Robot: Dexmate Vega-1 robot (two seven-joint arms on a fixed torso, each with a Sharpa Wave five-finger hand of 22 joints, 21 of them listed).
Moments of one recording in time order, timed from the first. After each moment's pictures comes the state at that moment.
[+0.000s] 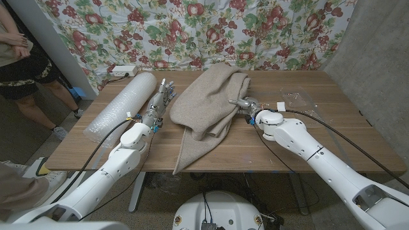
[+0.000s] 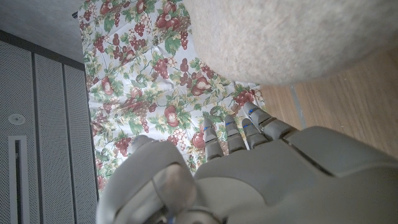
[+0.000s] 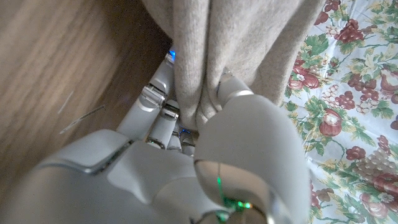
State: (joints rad) left arm 0.94 0.54 0.35 -1.38 -0.66 -0.34 -0.04; left_hand 0.41 0.10 -0.24 0.03 0.29 0.24 -0.18 0.20 0.18 0.18 -0.07 0.20 0.18 0.03 -0.03 0.18 0.17 0.10 -0.04 0.19 0.17; right arm -0.81 -0.51 -0.53 -1.77 0.63 -0.46 -0.39; right_hand 1.21 0.05 0.41 -0.17 0.19 0.16 0.13 0.24 0.22 0.29 0.16 0.91 0.79 0.87 -0.10 0.33 0.48 1.24 -0.20 0.21 0.18
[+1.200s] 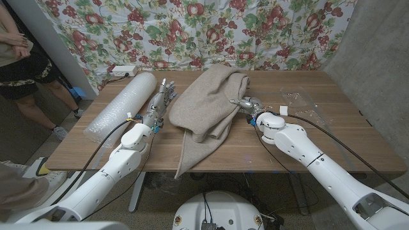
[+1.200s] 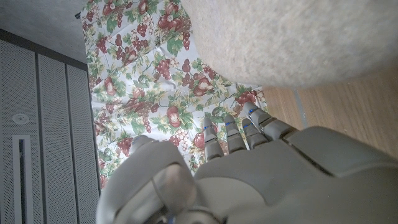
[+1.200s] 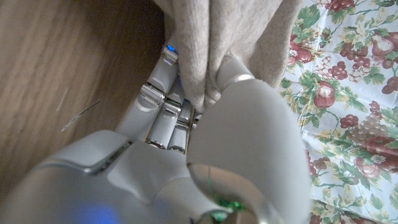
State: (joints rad) left arm 0.95 0.54 0.35 -1.40 -0.65 -0.34 -0.02; left_hand 0.41 0.10 -0.24 0.03 0.29 0.25 -0.18 0.20 0.18 0.18 -0.07 0.20 0.18 0.03 -0.03 0.18 0.17 0.10 -0.04 0.19 0.17; right arm -0.87 -0.48 -0.49 -1.78 0.66 -0.36 -0.44; right_hand 1.35 -0.05 0.36 -0.18 0.19 0.81 0.06 0.33 0.20 0.64 0.02 0.96 0.56 1.05 -0.12 0.36 0.52 1.32 -0.22 0.31 0.23
